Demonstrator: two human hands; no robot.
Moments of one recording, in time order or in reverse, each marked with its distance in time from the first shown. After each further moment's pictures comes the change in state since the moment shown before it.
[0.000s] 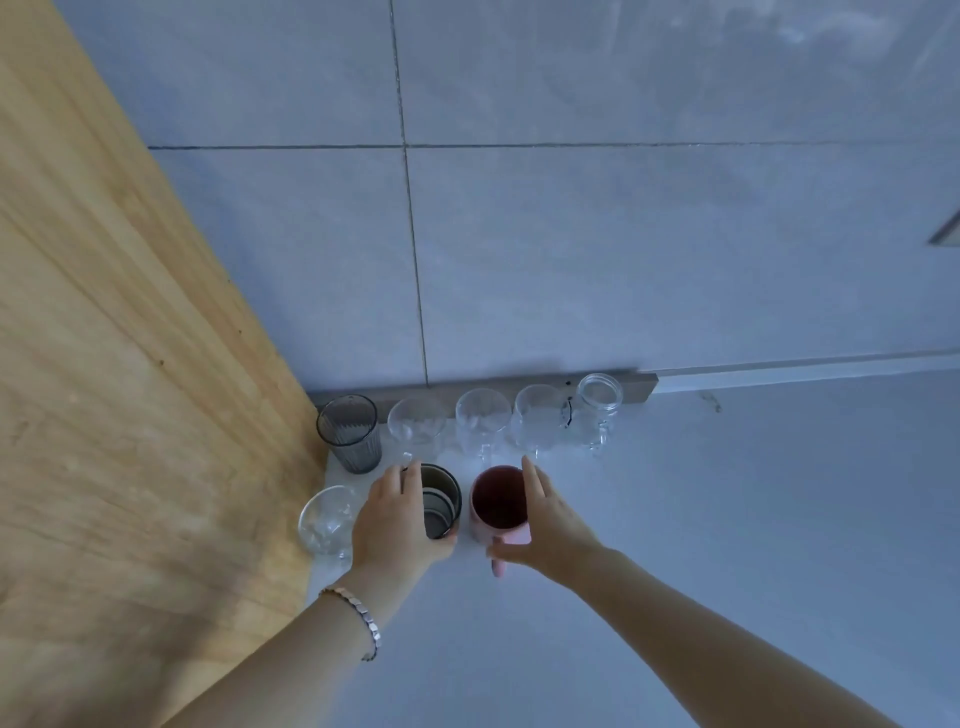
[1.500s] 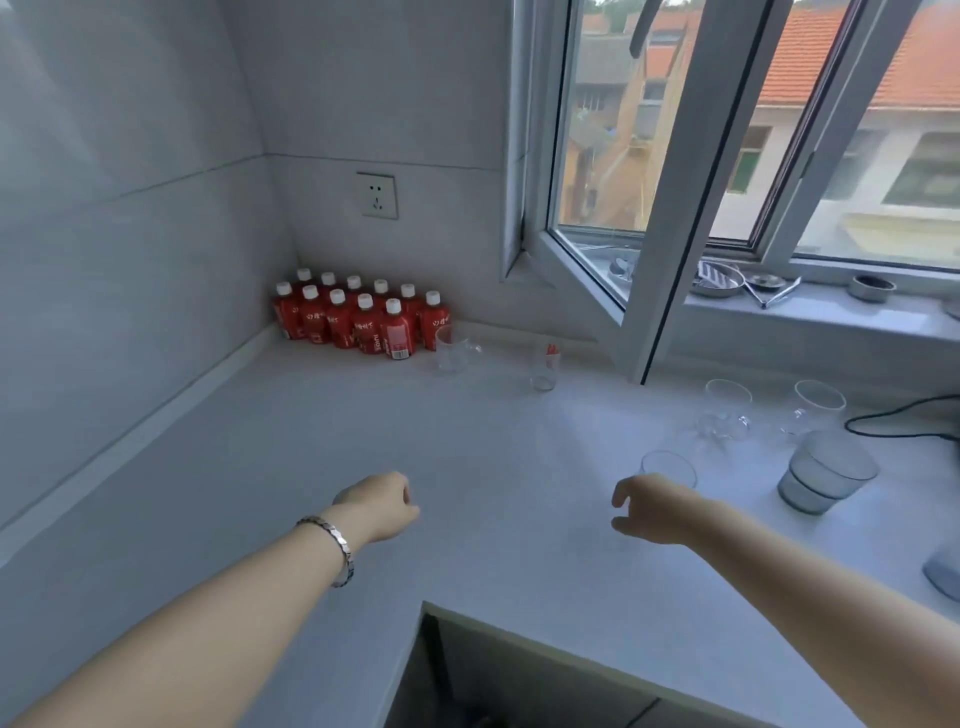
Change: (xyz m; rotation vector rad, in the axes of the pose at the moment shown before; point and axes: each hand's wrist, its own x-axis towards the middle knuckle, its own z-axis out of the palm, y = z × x) left_hand -0.204 0.962 0.271 0.386 -0.584 0.957; right_hand -0.656 0.751 -0.318 0.143 0.371 1.166
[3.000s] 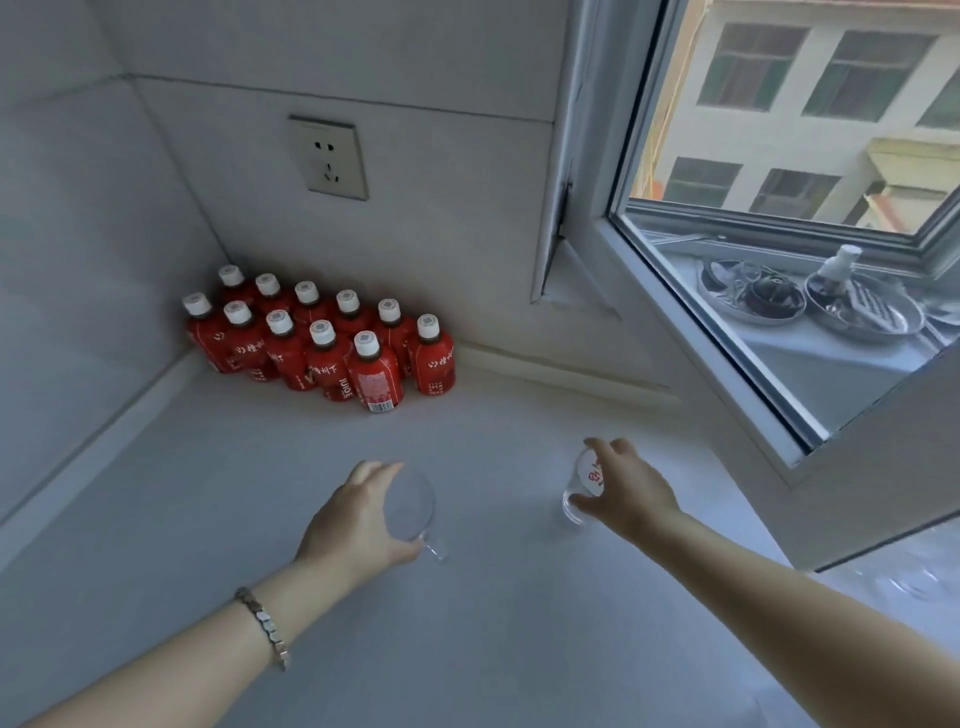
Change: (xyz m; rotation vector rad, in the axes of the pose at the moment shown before) left_hand 0.255 -0.002 -0.076 -0.267 0.141 0.141; right_hand 0.302 -0.063 -0.082 0.281 0.200 -0.016
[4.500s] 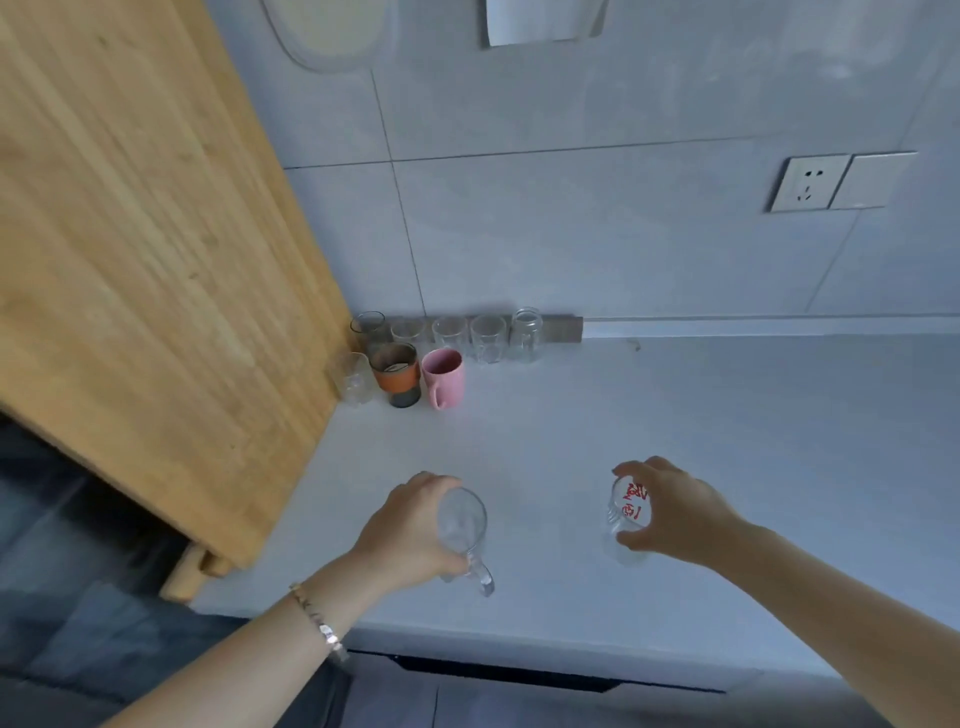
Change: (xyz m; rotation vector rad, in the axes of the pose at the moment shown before) left_hand -1.030 -0.208 0.102 -0.299 0.597 -1.025; right_hand -0.801 -0.284 0.286 -0.462 -0.511 -1.315
